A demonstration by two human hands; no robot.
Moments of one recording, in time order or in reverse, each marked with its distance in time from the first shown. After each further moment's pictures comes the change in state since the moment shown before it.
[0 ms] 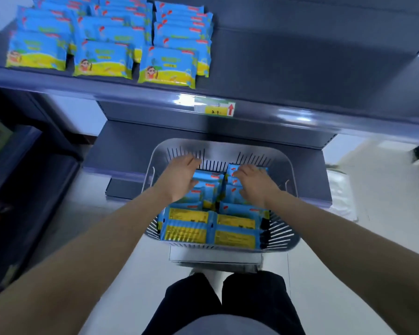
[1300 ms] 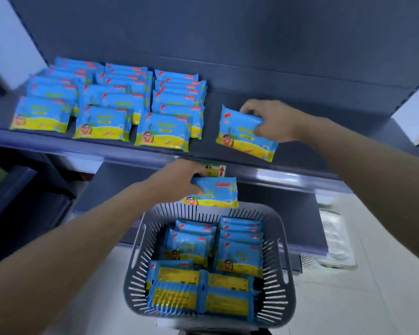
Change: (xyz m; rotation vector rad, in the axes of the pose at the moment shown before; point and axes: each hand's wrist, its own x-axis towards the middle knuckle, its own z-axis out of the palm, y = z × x) left_hand 0.063 0.020 -0.144 -0.283 -0.182 -0.048; right_hand 0.037 0.069 -0.255 0.351 0.214 0.043
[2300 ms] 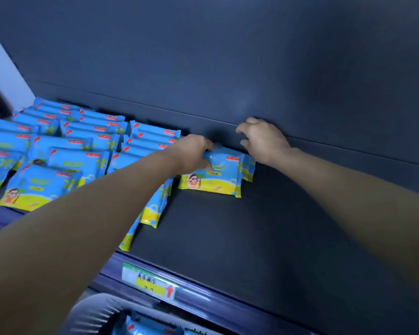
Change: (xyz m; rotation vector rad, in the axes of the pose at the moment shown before) left_hand 0.261 -0.001 -0.110 0.130 0.258 -0.229; right_hand 0.234 0.131 -0.026 -0.224 0.257 -0.202
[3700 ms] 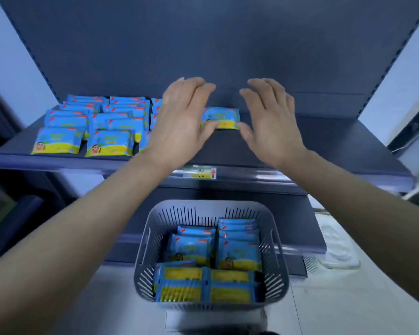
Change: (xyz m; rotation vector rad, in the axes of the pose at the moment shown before) left_hand -0.294 0.024 -0.055 0.113 0.862 0.626; right_hand -0.273 -0.222 -0.102 -0.223 0.634 0.058
